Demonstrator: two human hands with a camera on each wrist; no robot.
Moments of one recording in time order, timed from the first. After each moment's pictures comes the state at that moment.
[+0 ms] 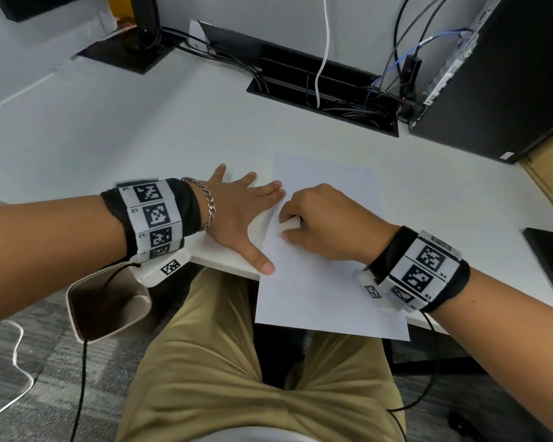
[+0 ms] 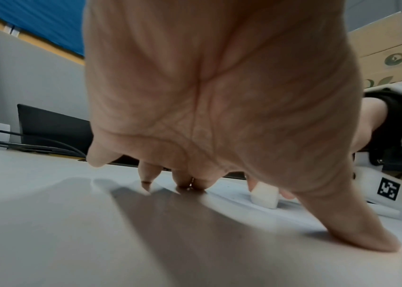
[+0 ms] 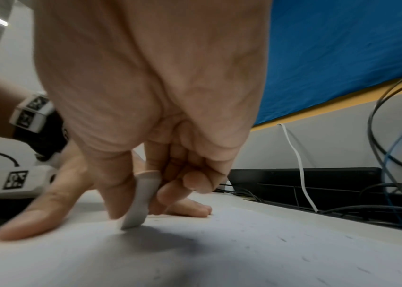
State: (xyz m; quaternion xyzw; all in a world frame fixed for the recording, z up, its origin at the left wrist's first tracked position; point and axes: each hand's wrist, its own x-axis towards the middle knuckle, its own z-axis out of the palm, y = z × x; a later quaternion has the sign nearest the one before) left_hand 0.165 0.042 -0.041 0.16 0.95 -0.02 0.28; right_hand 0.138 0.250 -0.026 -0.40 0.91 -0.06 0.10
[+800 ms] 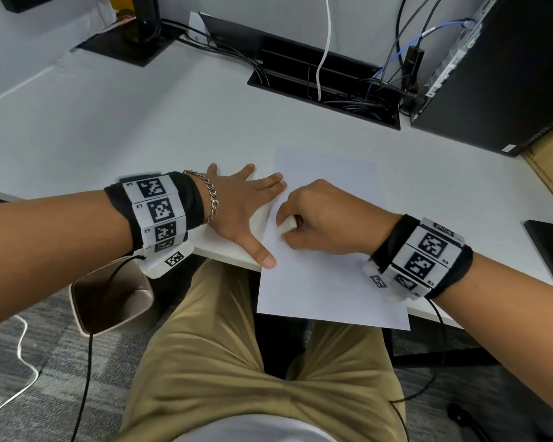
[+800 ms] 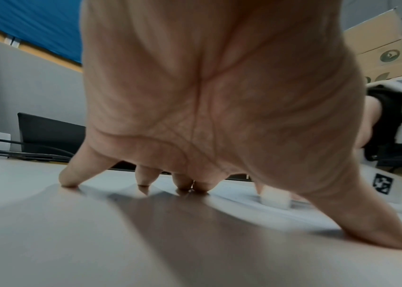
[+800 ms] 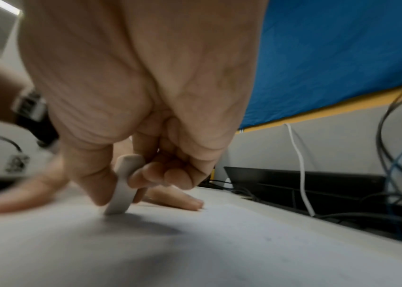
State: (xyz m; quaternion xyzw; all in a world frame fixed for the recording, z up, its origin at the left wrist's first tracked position) left_hand 0.167 0.042 -0.039 0.15 0.94 -0.01 0.30; right_hand 0.146 0.245 -0.017 -0.45 0.88 -0.07 0.14
